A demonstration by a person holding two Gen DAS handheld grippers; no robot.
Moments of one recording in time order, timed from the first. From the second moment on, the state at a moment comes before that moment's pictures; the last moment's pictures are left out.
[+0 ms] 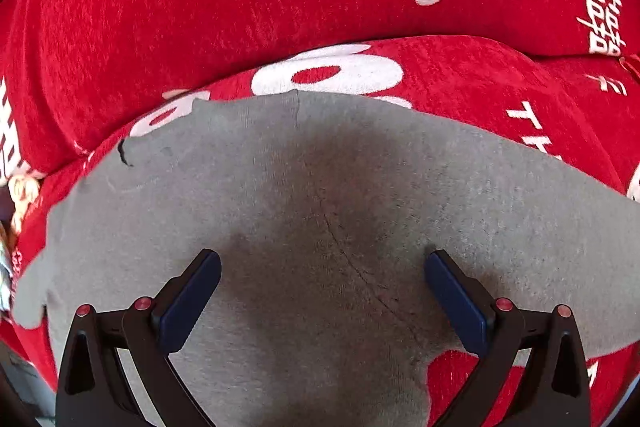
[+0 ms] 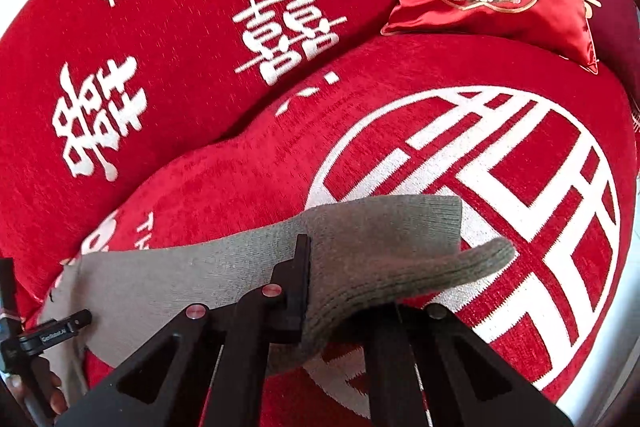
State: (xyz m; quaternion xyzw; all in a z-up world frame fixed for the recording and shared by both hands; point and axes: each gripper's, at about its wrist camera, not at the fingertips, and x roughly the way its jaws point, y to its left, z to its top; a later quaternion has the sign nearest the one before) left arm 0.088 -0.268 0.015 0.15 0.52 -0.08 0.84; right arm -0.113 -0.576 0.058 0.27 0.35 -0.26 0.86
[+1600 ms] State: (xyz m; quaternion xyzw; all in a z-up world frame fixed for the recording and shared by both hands) left arm 0.055 -0.001 0.026 0.00 0.52 -0.06 0.85; right arm 0.017 -0.219 0.177 0.02 0.37 -0.09 0.93
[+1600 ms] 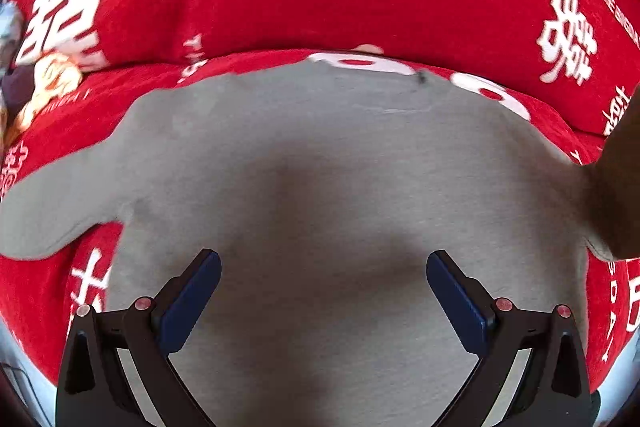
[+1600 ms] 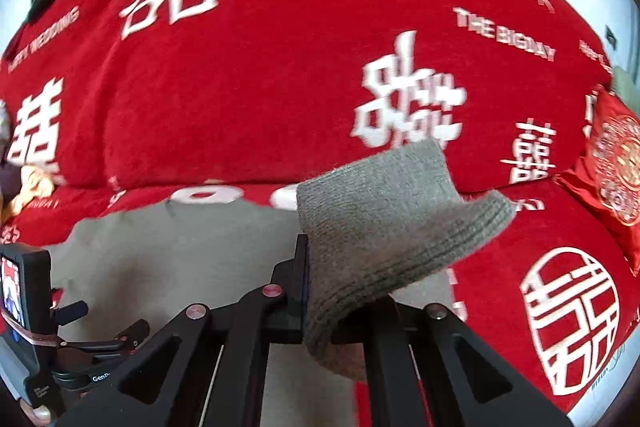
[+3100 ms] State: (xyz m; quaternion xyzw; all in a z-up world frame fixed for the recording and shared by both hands) left arm 0.025 0.171 0.010 -0.11 0.52 0.03 0.85; right arm 0.040 0.017 0.066 -0.08 0.46 0.06 0.88
